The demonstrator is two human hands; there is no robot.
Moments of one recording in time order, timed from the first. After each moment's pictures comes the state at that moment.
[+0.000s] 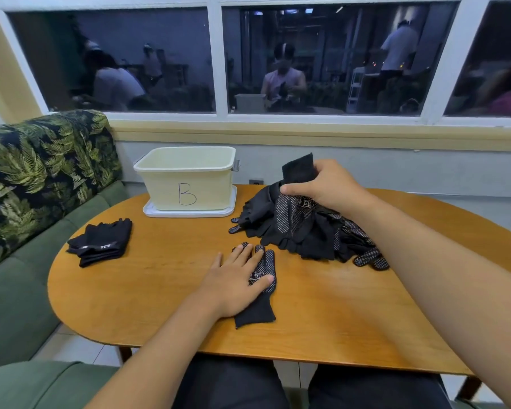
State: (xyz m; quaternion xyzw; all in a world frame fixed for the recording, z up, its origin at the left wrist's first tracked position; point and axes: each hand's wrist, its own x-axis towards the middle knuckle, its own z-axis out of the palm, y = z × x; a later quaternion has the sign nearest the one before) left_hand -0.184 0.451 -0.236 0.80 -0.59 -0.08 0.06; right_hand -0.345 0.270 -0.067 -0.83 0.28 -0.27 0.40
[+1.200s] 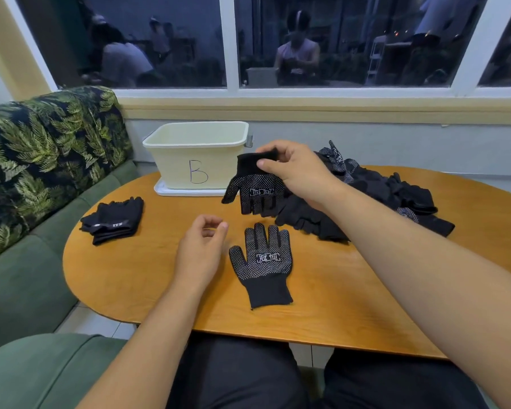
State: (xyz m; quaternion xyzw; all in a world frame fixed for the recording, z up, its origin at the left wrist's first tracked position) left_hand -0.140 0.490 -0.235 0.75 -0.33 -0.04 0.57; right_hand -0.263 0.294 -0.109 -0.78 0.15 -0.30 0.52
